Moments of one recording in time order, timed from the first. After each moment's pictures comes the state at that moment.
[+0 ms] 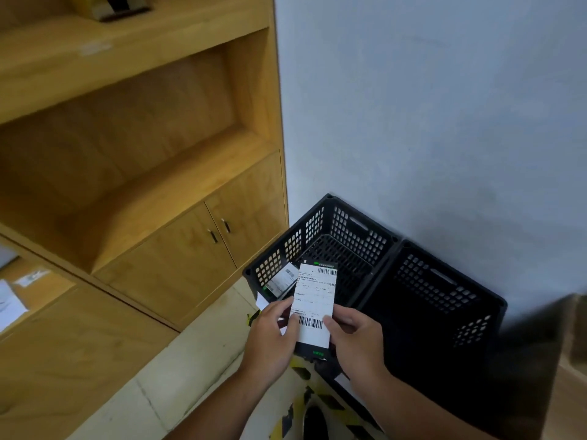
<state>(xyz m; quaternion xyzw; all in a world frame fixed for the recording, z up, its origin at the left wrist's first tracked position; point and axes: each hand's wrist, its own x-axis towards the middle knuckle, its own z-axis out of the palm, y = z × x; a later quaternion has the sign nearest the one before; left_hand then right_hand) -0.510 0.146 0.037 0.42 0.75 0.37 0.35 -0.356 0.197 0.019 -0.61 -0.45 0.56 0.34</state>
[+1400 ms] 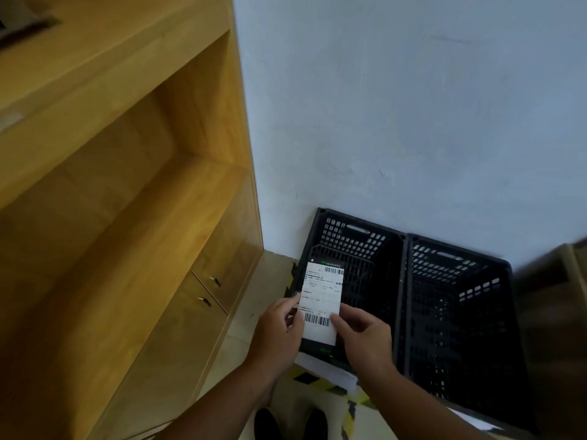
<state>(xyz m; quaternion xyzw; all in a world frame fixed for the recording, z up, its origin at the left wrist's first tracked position) -0.759 0.326 -0.007 0.56 0.61 0.29 0.48 -0.589 0.297 0.012 -0.69 -0.29 0.49 0.45</state>
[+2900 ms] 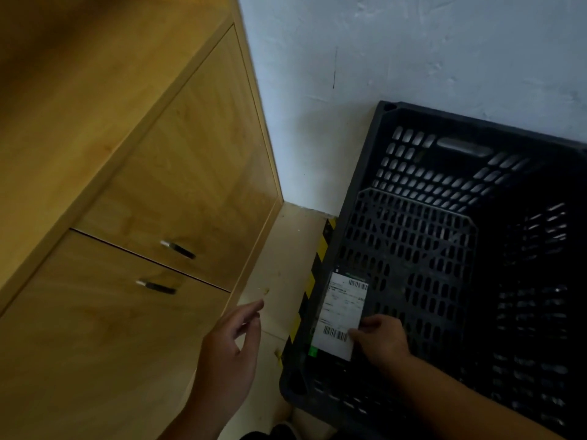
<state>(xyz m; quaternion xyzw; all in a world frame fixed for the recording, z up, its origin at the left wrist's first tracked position) -0.826 0.391 -0.319 0.48 0.72 0.28 0.41 -0.580 0.418 -0.430 -0.80 -0.26 0.52 0.15</state>
